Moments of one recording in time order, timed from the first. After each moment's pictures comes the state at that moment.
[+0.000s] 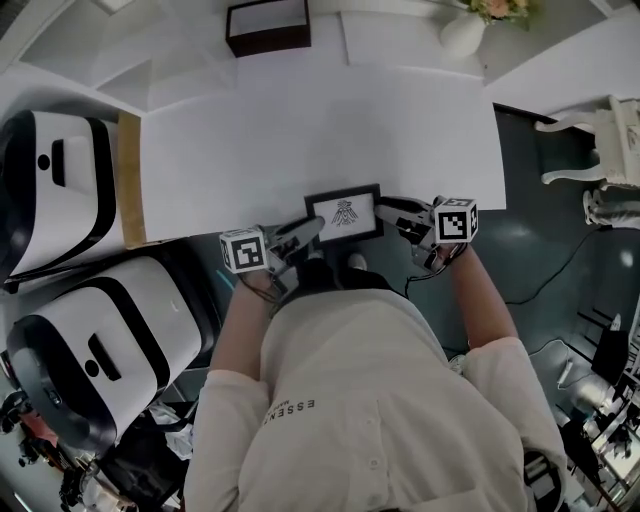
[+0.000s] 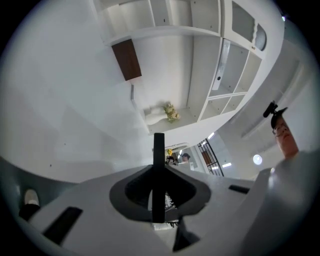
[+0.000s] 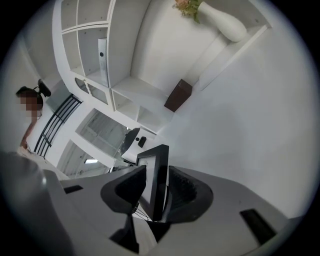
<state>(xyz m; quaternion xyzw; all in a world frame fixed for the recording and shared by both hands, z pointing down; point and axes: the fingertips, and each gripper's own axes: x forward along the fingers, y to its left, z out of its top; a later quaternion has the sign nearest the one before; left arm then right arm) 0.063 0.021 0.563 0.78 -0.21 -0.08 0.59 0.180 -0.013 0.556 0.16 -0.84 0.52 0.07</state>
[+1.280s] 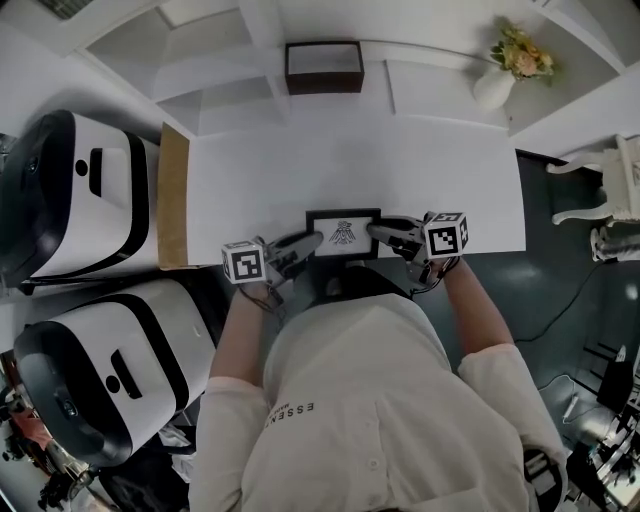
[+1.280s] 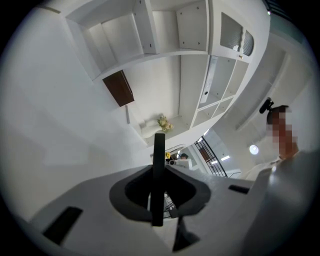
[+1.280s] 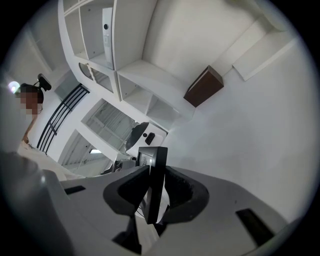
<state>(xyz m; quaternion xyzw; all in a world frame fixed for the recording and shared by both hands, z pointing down) -0.047 -0.022 0.529 0.81 -0.21 -0.08 0.54 0.056 -0.048 0.530 0.10 -0.87 0.48 0.08</state>
